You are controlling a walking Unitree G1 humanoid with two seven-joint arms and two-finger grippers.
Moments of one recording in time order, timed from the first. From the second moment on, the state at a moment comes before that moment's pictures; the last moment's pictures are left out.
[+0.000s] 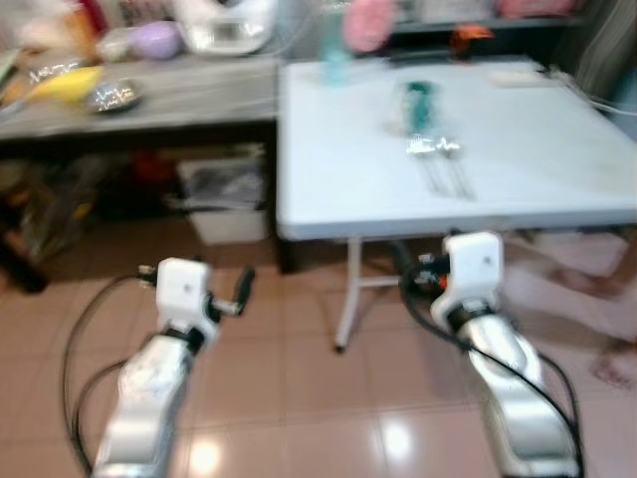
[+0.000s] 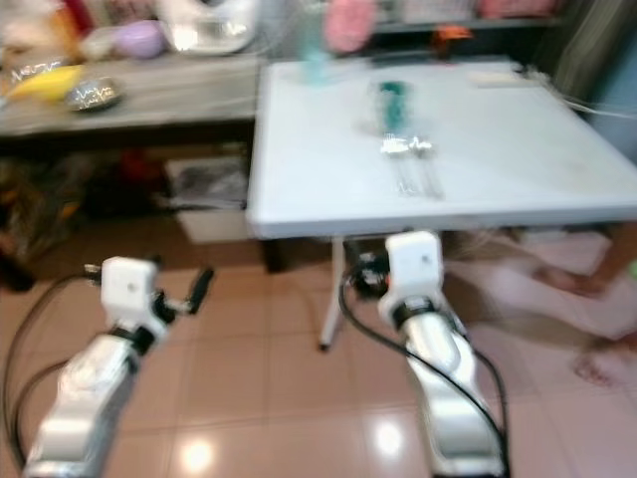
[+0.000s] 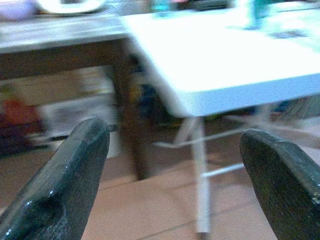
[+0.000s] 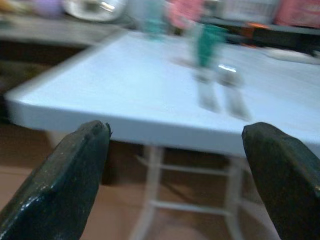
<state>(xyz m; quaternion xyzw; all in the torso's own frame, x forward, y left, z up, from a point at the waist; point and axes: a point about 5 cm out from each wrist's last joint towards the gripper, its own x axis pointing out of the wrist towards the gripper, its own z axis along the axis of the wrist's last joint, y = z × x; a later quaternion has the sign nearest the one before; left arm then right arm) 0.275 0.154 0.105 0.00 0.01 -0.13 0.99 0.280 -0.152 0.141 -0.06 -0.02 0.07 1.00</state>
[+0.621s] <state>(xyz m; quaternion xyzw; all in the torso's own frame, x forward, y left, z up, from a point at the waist) 0.275 0.151 0.108 -0.02 0.00 -0.14 0.99 0.280 -0.147 0.140 -0.05 -0.02 0.08 1.00</state>
